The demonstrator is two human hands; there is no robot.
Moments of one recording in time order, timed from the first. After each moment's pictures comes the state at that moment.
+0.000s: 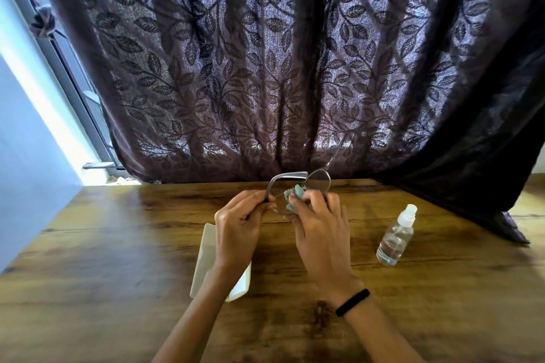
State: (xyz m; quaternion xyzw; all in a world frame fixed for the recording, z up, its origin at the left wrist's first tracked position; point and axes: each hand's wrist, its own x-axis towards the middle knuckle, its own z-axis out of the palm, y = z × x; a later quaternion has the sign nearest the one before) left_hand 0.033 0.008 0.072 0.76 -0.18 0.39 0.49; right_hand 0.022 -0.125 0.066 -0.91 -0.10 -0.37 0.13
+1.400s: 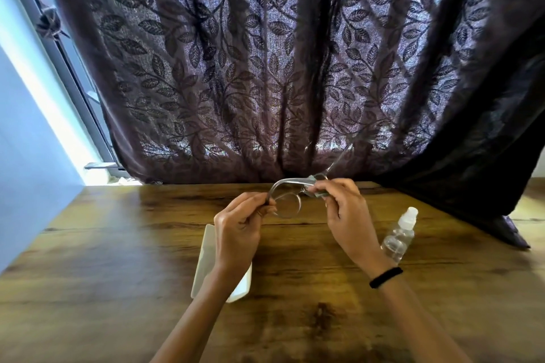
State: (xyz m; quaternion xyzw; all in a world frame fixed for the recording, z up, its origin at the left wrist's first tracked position) left_hand 0.027 0.008 0.074 0.75 -0.18 0.40 0.50; right_hand 0.051 -0.168 0.083 -0.87 -0.18 -0.29 0.36
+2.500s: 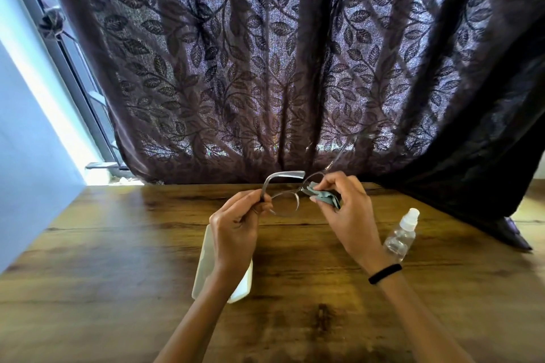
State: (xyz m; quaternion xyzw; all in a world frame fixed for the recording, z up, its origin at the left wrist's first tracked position) left_hand 0.025 0.008 0.077 0.72 -0.14 0.40 0.55; right_hand 0.049 -0.169 0.088 -0.86 -0.18 -0.31 0.37
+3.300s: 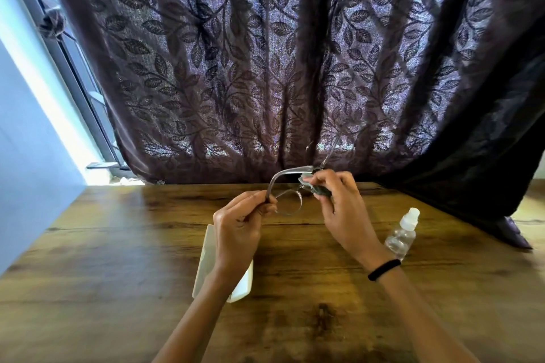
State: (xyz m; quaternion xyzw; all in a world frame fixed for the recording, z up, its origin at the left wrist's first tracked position) left_hand 0.027 0.009 0.079 0.72 -0.18 0.38 0.55; right_hand 0.058 -0.167 0.085 -0.87 -0.21 -0.28 0.34
